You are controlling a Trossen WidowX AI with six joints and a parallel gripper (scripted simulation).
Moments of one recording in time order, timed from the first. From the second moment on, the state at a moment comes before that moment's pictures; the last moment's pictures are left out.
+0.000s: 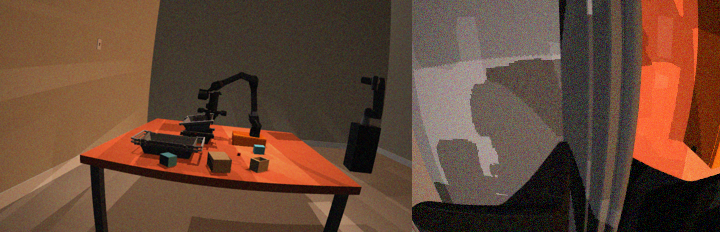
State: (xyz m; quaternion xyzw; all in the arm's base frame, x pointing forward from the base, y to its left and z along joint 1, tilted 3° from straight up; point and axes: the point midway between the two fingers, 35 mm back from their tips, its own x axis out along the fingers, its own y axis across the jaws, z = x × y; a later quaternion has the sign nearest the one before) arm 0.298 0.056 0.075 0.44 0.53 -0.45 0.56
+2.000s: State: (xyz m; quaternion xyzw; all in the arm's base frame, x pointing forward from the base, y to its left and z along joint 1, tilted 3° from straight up) arm 0.296 0.055 0.064 0.44 0.53 -0.45 0.56
